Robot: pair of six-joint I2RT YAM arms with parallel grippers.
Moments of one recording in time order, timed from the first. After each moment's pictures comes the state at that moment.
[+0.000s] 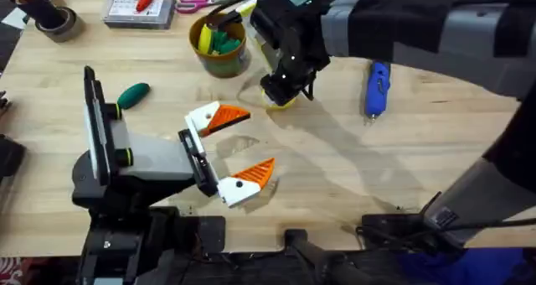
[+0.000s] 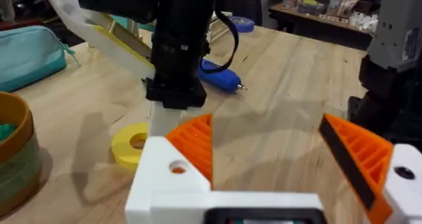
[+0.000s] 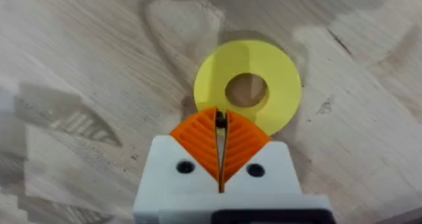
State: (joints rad) left arm 0.00 0.01 0.01 -0.12 1.11 0.00; right arm 0.69 1.92 1.42 -0.86 -0.03 0.03
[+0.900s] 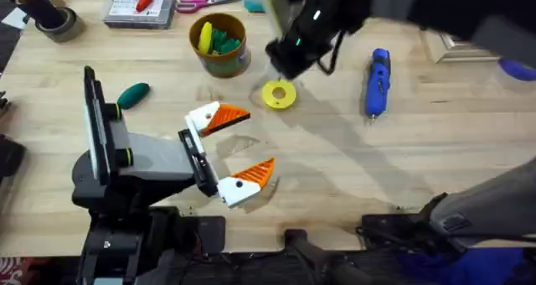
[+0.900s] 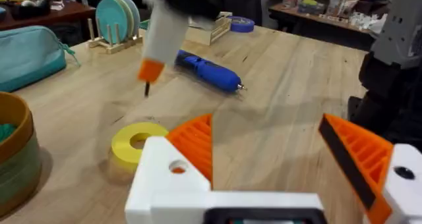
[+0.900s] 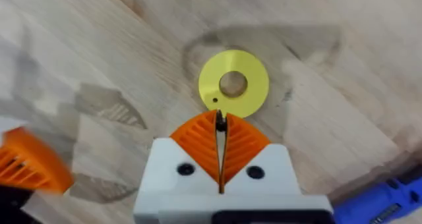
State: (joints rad) left arm 0.00 0.01 0.01 -0.12 1.11 0.00; right arm 0.68 1.77 1.57 -1.03 -0.03 0.03
